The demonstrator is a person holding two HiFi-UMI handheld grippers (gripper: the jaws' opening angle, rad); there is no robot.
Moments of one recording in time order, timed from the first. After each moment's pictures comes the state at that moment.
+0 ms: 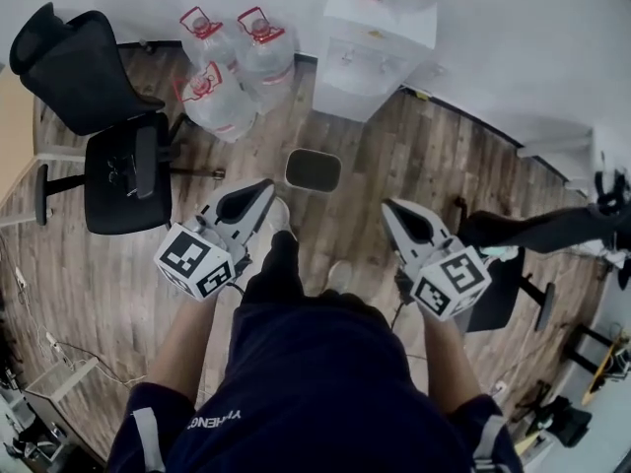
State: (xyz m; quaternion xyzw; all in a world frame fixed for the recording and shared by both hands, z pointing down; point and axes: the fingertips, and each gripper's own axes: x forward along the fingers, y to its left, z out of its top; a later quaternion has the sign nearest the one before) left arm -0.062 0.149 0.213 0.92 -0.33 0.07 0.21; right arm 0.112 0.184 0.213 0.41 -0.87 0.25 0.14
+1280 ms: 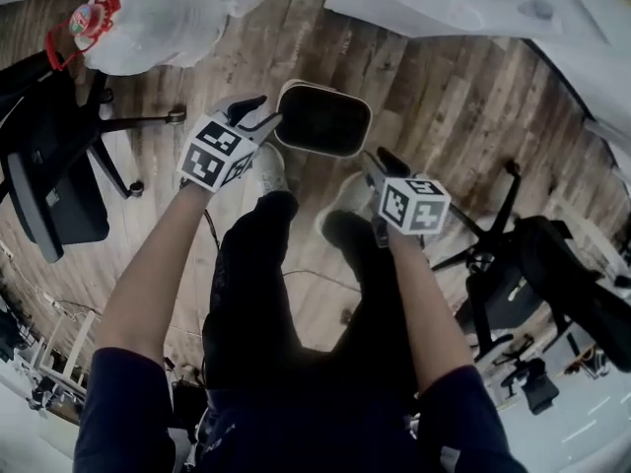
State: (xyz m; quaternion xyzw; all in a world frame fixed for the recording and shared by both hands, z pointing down) left arm -0.045 -0.014 0.818 0.84 -0.23 0.38 0.32; right arm 0.142 0.069 0.821 0.44 -0.66 0.52 0.31
